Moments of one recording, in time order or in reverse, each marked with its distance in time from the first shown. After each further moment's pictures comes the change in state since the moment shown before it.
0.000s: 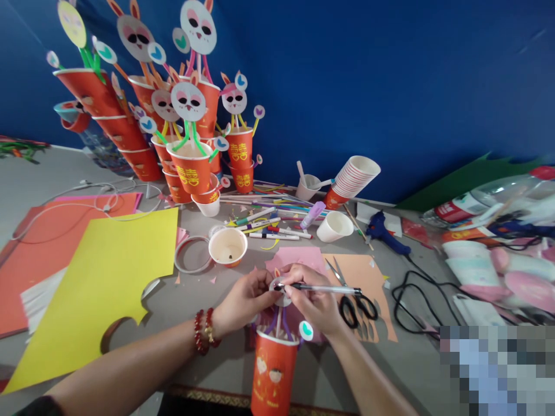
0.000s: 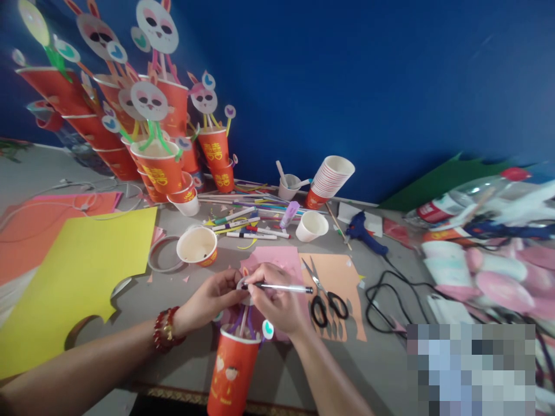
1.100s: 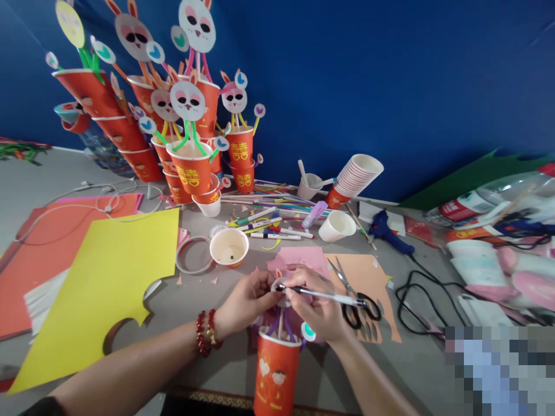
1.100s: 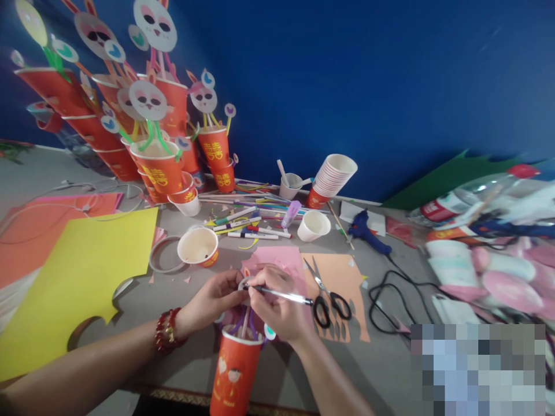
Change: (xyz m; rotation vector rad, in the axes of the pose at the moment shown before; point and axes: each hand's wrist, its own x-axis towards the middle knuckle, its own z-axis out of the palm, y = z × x) left_hand 0.000 0.001 0.002 -0.034 0.020 0.024; right_hand -0.003 -0.006 0.000 -0.099 0.038 -0.070
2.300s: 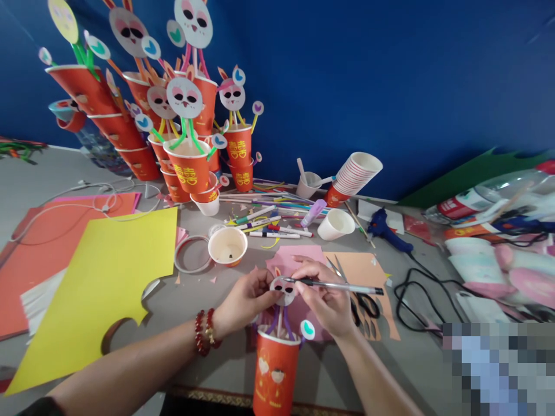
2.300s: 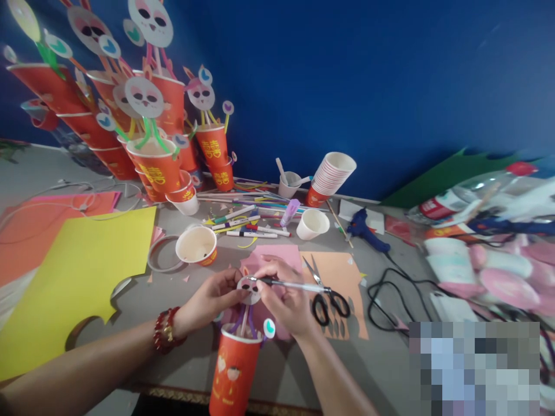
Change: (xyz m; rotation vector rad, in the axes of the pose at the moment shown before) left_hand 0.000 -0.001 -0.001 -0.028 -0.003 -0.073; right_hand 0.004 -0.004 -0.010 0.093 0.084 0.076
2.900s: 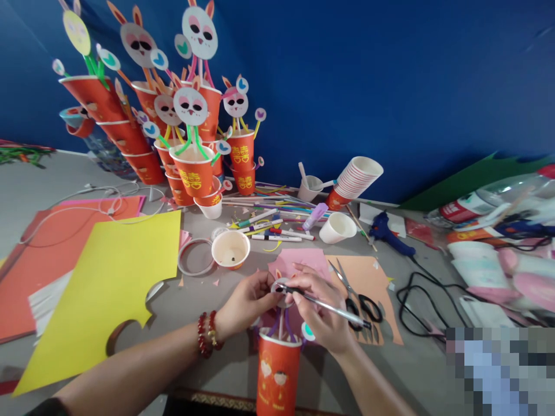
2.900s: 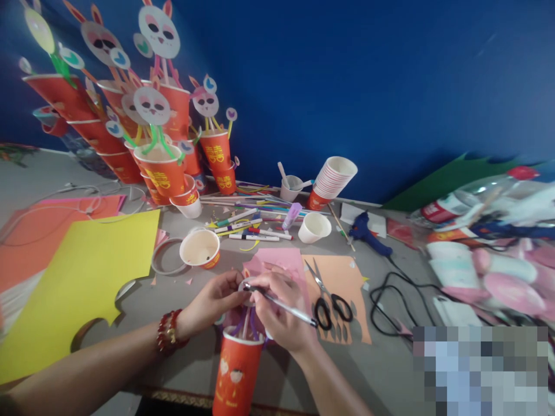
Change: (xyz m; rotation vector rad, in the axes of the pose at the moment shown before) left_hand 0.000 0.000 -0.001 0.000 0.020 0.073; right_hand -0.008 -0.006 0.005 -0.126 -0.073 -0.107
